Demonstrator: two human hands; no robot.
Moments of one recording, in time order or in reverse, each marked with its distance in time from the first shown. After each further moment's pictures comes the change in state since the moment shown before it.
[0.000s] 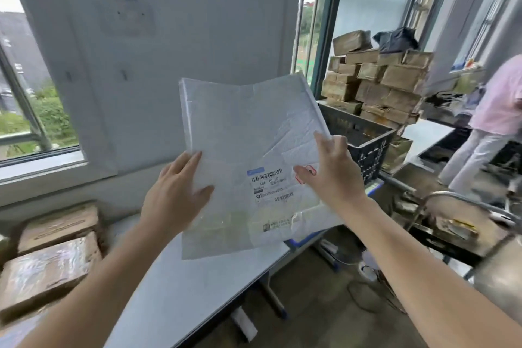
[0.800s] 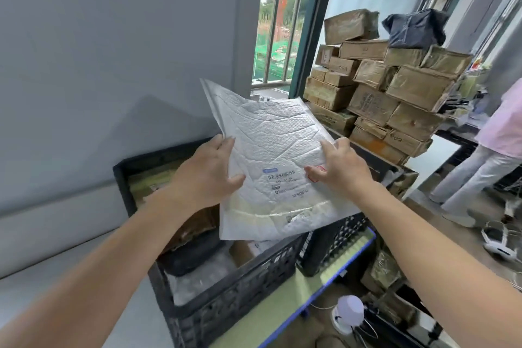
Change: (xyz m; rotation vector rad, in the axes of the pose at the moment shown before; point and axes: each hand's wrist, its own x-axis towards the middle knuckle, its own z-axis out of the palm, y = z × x) left_hand 0.354 0.165 0.260 0.018 -0.319 0.133; right_hand 0.346 0.299 0.163 -0.222 -0.284 0.023
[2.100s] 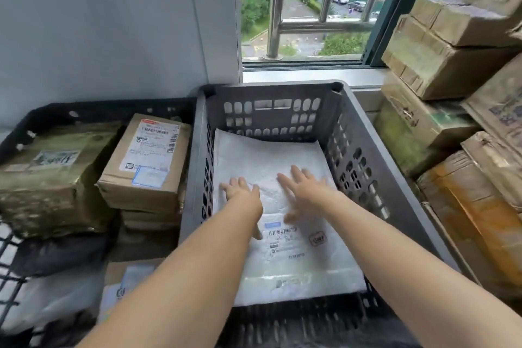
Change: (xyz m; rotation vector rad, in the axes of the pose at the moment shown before) left_hand 0.308 0.087 0.313 0.521 -0.902 -0.663; right_hand 0.282 0.129 0.307 -0.100 -0.649 -0.833
